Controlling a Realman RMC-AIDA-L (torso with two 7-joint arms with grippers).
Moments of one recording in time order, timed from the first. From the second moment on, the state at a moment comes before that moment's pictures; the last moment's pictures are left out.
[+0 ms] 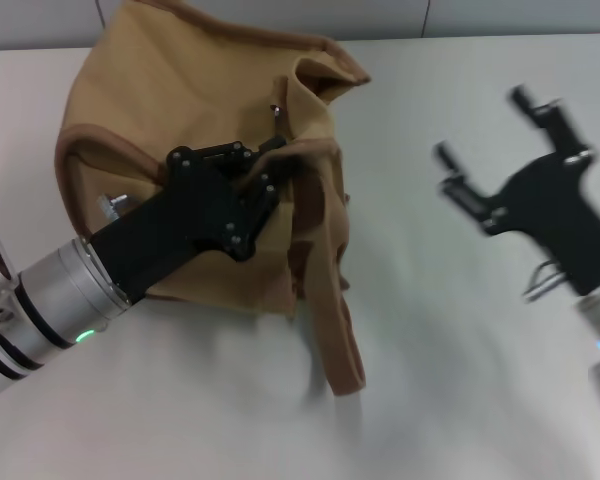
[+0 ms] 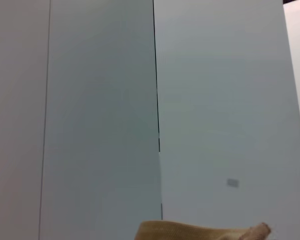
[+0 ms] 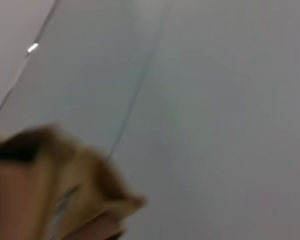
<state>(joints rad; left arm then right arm) -0.57 -2.08 0.69 -0.04 1.49 1.66 -0.44 0.43 2.09 -0.17 0.19 -1.68 -1.56 -0.27</state>
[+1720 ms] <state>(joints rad) -0.58 -2.08 0.69 -0.09 1.50 1.66 -0.43 0.57 2.09 -0.11 0.41 -1.85 -1.35 -0.42</state>
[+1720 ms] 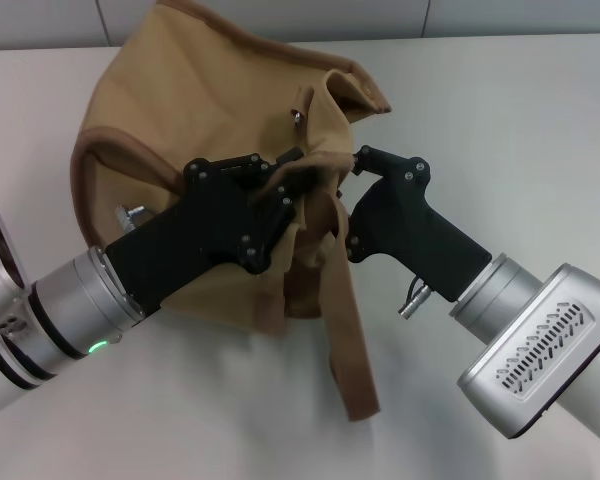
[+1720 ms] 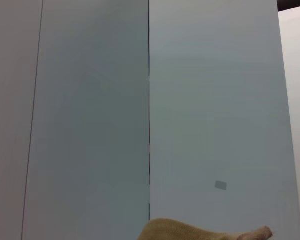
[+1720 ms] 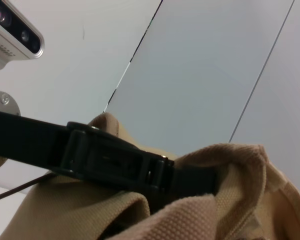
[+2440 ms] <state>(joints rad) -0.57 -2.08 0.48 -0.19 1.50 1.78 -0.44 0.55 2.09 -0.11 0.40 -1.85 -1.36 -0.42</state>
